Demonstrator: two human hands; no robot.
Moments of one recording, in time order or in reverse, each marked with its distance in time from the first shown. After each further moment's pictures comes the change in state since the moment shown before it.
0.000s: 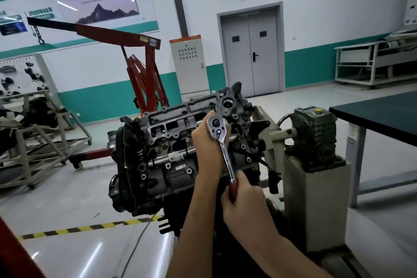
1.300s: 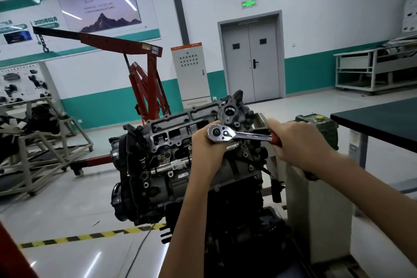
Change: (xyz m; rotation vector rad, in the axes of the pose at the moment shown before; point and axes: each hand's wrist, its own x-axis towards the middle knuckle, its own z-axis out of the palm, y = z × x) left_hand 0.008 0.009 -0.019 0.088 -0.193 0.007; right_hand 0.104 0.031 -0.116 -0.779 -0.004 -0.362
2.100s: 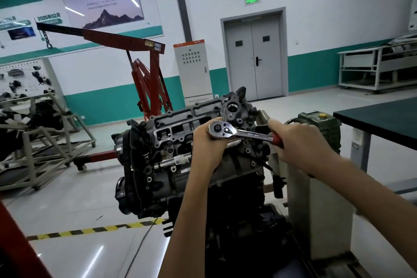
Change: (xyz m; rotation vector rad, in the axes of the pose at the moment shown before) left_hand -0.001 0.002 -0.005 -0.007 -0.018 -0.049; right_hand -0.009 -0.011 0.000 0.048 0.016 0.030
